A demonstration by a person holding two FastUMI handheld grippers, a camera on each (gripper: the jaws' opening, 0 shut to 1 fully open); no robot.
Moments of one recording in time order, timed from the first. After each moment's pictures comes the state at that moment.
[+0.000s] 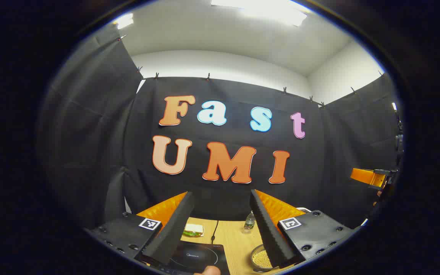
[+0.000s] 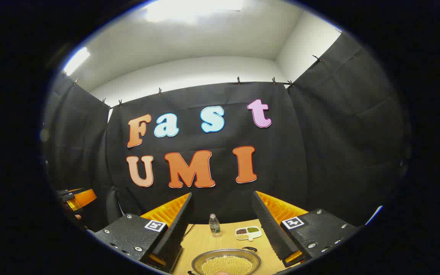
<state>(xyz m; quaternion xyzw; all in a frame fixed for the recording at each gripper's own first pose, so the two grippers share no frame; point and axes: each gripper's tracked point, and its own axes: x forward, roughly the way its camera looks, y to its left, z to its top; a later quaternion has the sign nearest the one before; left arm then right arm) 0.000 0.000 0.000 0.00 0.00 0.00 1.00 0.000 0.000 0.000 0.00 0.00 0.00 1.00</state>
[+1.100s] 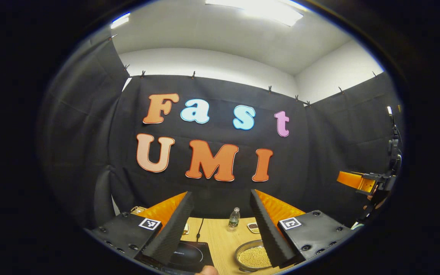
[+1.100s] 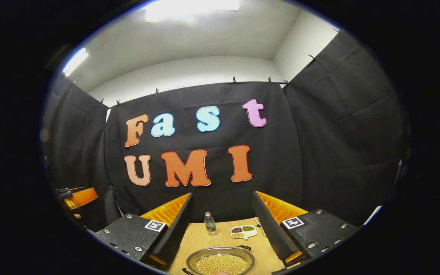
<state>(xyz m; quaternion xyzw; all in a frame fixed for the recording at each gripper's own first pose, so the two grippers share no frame) -0.011 -0.047 -0.001 -0.01 0.01 -0.04 1.00 -0.012 -0.018 -0.002 0.00 0.00 0.00 1.00</state>
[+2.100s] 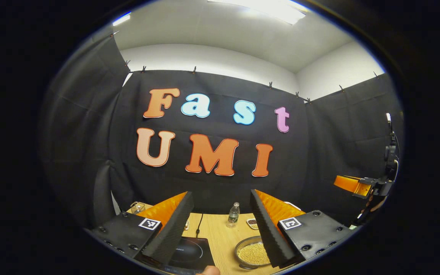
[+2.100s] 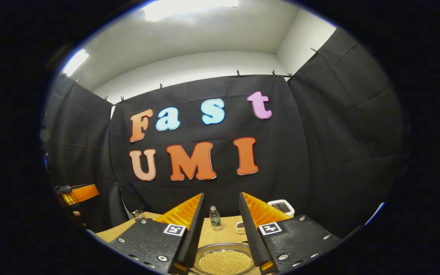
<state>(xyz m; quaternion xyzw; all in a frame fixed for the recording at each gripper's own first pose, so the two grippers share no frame) -0.019 -0.040 -0.020 -0.01 0.03 -0.04 1.00 -0.011 -0.005 -0.031 0.01 0.02 0.03 1.00</state>
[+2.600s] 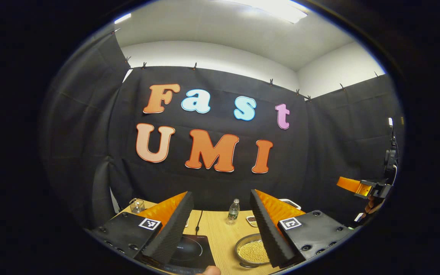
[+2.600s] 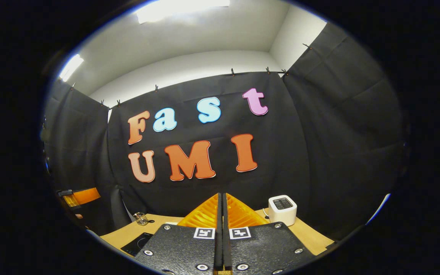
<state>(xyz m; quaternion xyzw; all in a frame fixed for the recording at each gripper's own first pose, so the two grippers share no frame) -0.015 -0.040 -0.039 -0.02 0.05 -0.05 1.00 -0.011 -0.016 -0.058 0.02 0.03 0.01 1.00</state>
